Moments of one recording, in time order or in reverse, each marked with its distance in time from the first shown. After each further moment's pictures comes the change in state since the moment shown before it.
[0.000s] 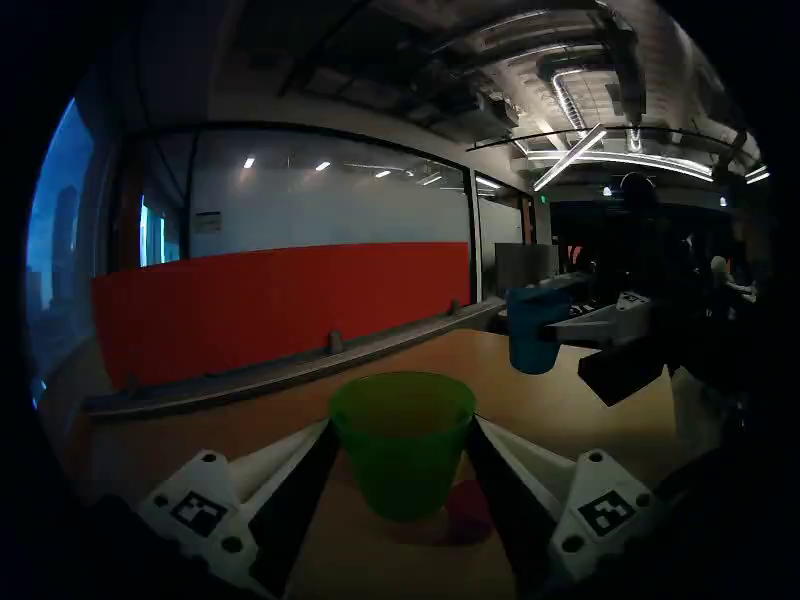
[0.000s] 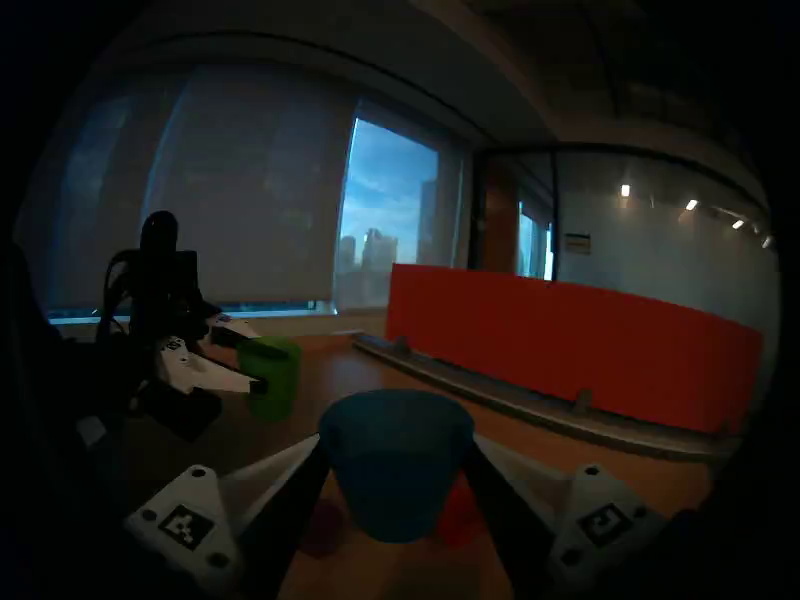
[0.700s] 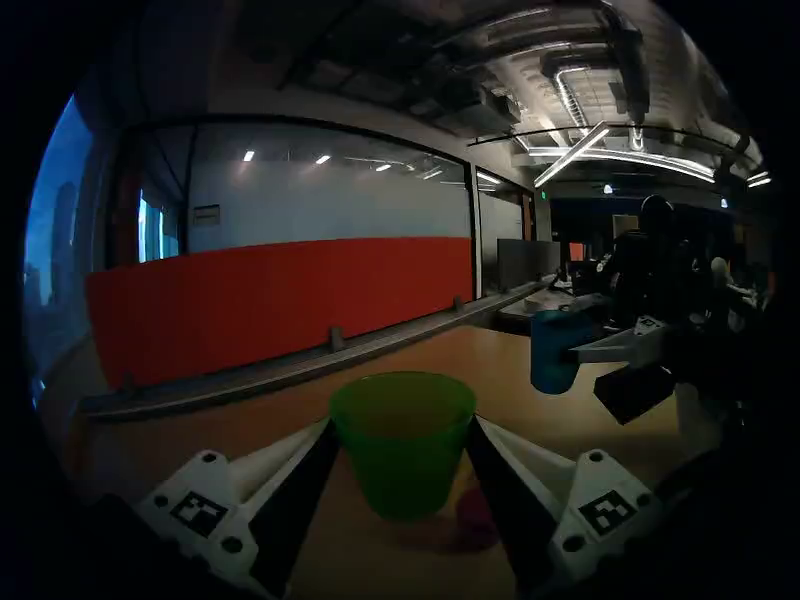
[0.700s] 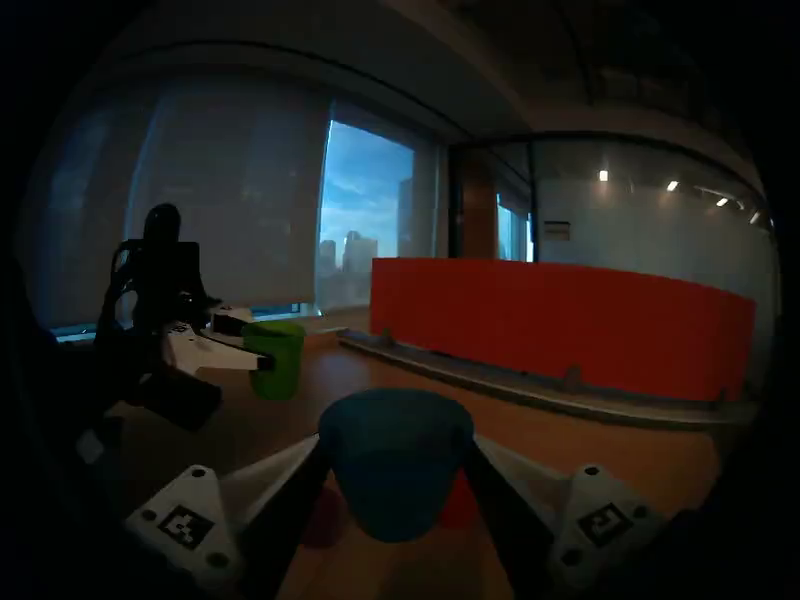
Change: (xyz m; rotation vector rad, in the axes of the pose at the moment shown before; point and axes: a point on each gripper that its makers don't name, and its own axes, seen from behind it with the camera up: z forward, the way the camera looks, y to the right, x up) left arm 0.005 -0.012 0.018 -0.005 -0.020 -0.008; right arm -0.029 0.008 -0.010 -0.069 -0.001 0.071
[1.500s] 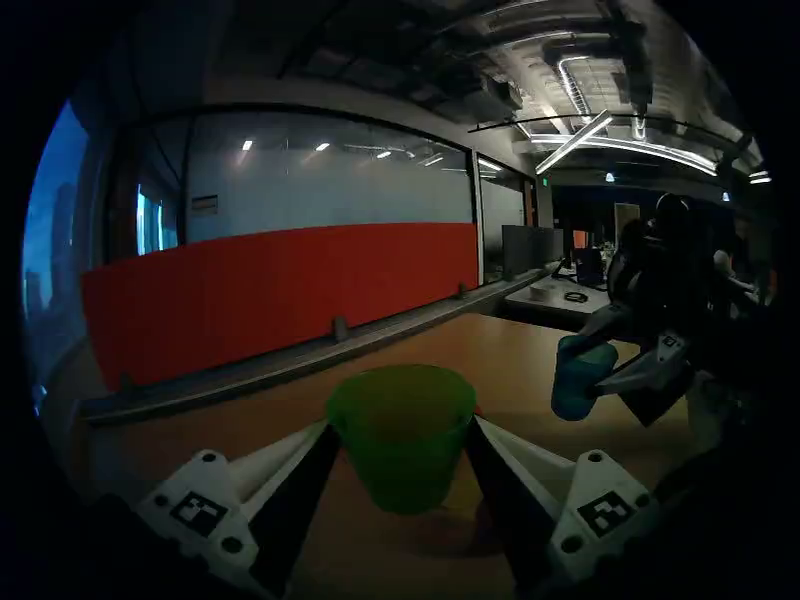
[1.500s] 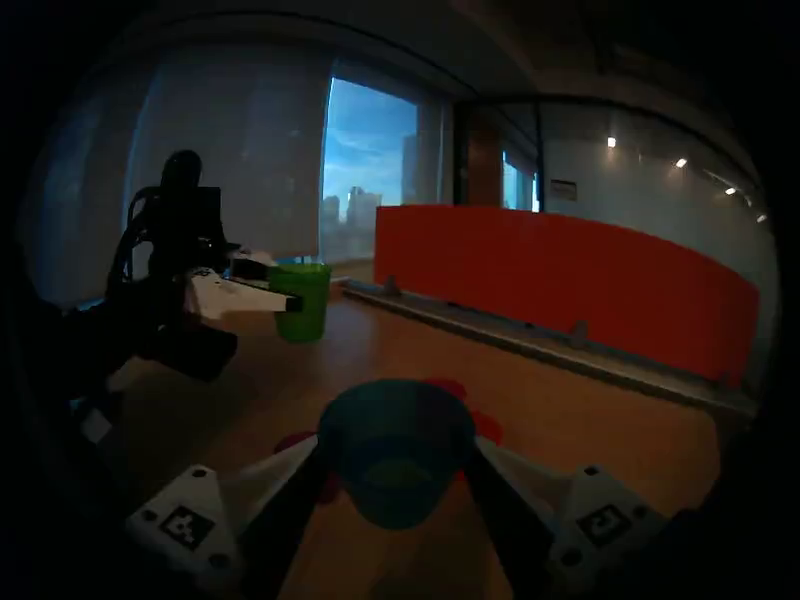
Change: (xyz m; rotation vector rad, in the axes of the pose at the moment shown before) left arm -0.006 -0.015 0.029 0.001 -0.050 0.008; right arm -0.047 -0.001 -0.010 0.013 -0.153 0.008
